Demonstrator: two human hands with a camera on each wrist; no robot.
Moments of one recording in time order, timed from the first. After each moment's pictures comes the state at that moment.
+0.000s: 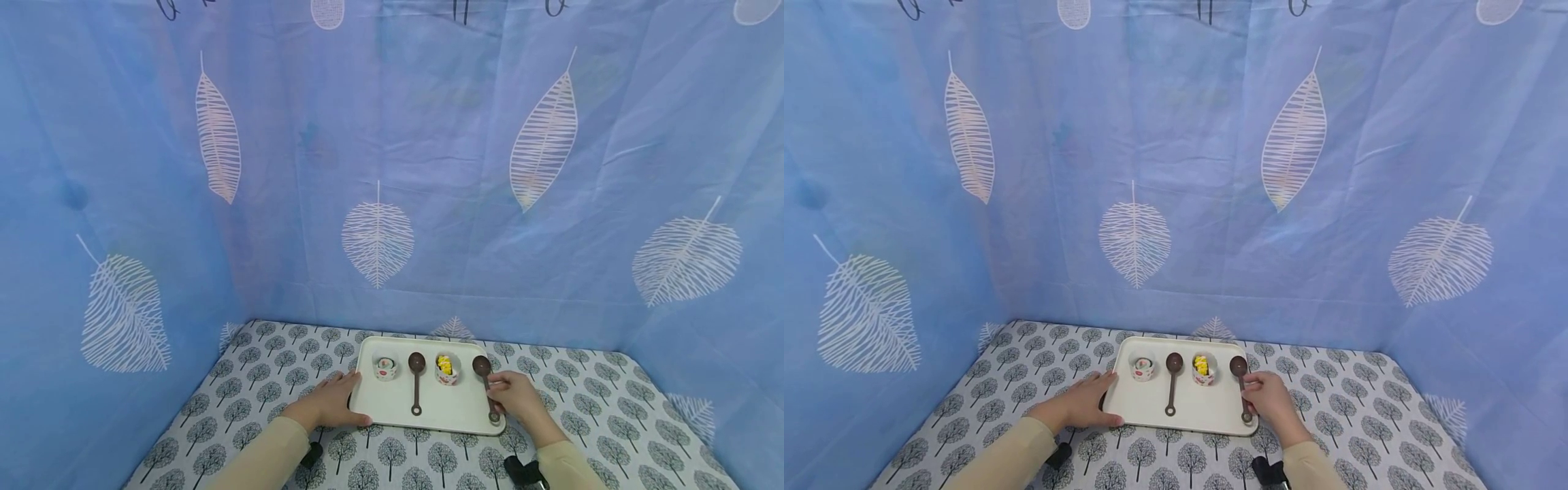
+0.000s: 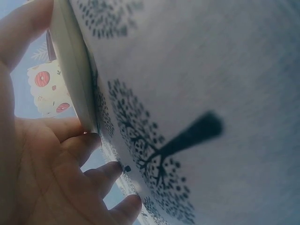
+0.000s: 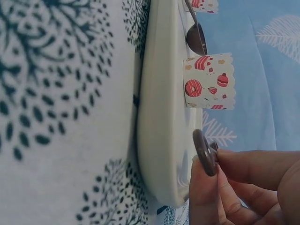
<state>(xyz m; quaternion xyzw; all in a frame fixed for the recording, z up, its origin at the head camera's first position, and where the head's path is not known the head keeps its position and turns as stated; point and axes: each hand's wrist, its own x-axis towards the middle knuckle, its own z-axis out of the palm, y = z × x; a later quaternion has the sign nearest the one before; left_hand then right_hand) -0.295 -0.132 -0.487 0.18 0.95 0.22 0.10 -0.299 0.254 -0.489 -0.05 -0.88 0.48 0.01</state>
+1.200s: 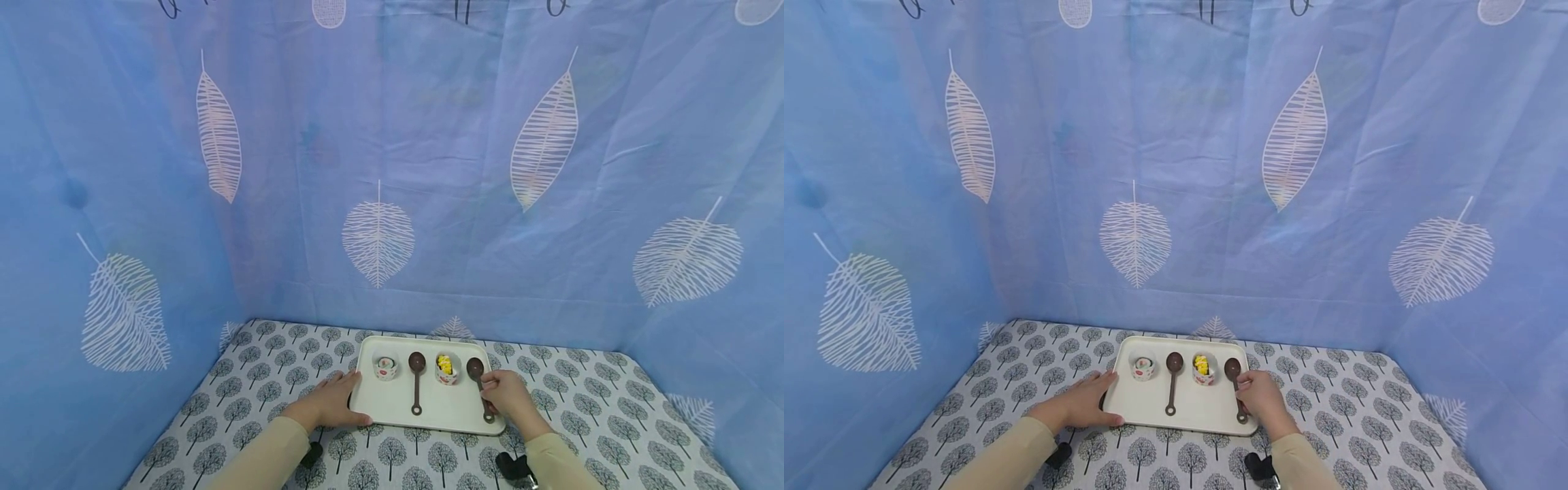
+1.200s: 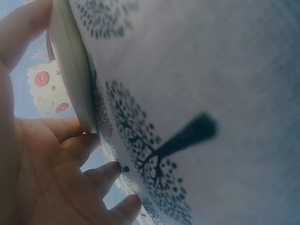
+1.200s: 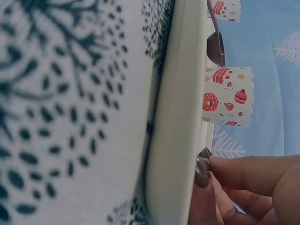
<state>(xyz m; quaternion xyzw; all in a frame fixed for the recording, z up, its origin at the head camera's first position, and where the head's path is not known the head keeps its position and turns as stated) -0.297 -0.133 -0.492 0.18 0.95 0.23 0.09 -0.309 0.242 -0.492 -0.04 -0.91 0.42 0.00</state>
